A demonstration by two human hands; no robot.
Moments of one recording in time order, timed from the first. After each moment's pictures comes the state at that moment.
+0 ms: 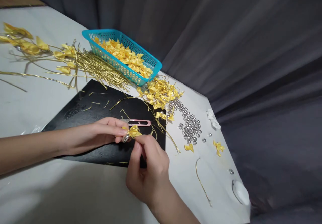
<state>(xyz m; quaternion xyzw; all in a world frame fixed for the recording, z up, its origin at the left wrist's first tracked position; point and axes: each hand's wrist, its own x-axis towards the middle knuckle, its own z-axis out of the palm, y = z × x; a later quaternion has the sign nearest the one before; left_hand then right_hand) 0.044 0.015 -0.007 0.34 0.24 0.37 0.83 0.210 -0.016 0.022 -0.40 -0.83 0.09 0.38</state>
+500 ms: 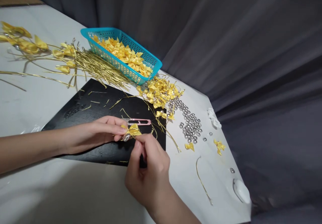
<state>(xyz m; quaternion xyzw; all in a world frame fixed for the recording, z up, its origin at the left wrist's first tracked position) 0.043 0.015 -0.008 0.33 0.25 0.38 0.83 0.208 -0.019 0.023 -0.44 -0.81 0.09 0.37</state>
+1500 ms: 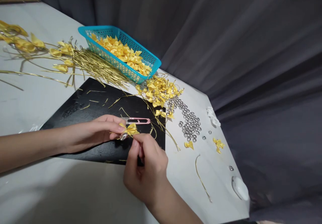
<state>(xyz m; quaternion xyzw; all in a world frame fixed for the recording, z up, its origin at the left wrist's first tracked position) 0.045 0.015 -0.005 0.32 0.27 0.38 0.82 0.206 -0.019 0.018 -0.44 -0.81 0.09 0.39</state>
